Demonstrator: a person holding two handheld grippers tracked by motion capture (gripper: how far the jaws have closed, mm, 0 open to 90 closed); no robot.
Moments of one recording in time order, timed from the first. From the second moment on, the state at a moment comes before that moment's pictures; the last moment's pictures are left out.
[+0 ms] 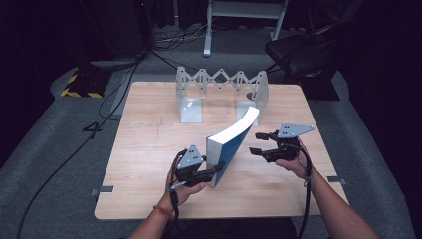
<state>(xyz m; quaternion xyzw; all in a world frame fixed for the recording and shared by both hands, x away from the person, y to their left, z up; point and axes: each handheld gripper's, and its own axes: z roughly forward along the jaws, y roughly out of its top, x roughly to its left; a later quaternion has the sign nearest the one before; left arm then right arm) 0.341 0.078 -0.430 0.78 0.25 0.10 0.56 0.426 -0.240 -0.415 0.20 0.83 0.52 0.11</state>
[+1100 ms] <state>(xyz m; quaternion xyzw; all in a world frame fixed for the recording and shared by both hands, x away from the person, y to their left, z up) 0.332 0.112 -0.432 0.81 0.20 0.06 0.55 0.439 -0.215 -0.424 0.08 0.84 0.53 0.03</state>
